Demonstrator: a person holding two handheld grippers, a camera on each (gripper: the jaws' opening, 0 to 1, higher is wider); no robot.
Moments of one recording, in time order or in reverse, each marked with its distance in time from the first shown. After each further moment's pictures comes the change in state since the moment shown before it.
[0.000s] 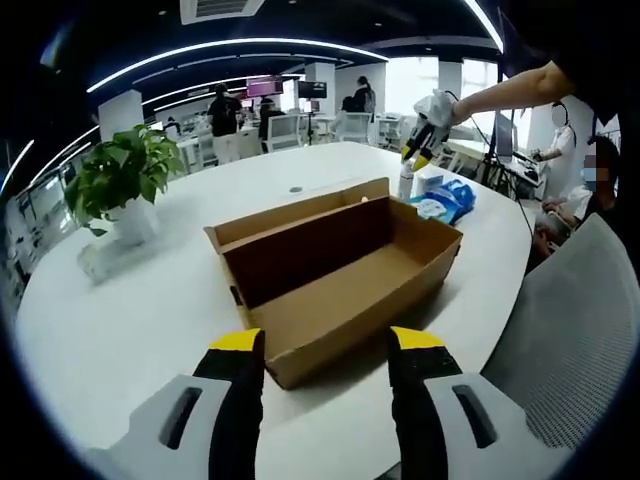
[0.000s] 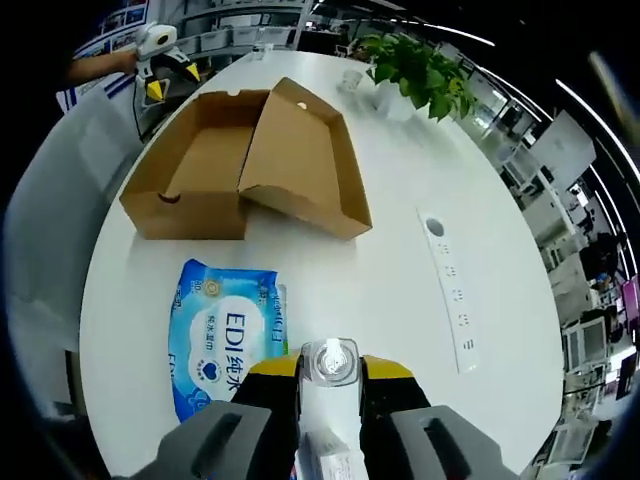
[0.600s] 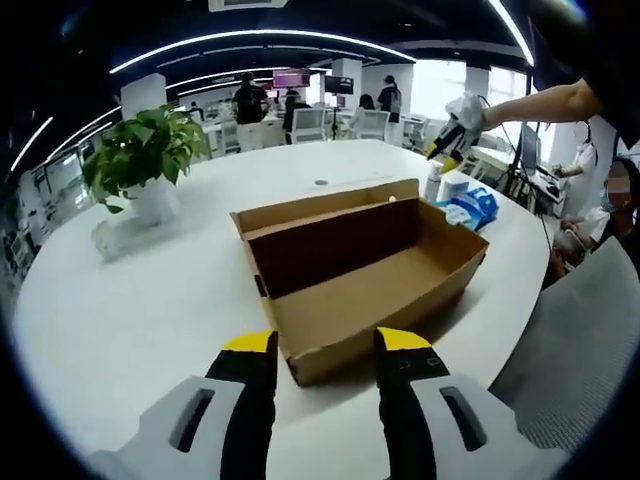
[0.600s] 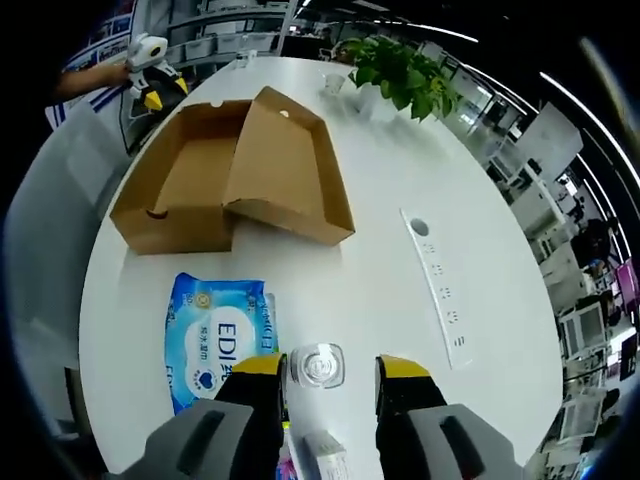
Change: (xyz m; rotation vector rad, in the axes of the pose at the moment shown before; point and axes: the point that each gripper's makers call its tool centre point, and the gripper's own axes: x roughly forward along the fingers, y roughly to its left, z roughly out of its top) left arm 0.005 0.025 -0.003 -0.098 0.019 0.086; right arm -0.008 -0.012 0.009 0.074 -0.033 -0.043
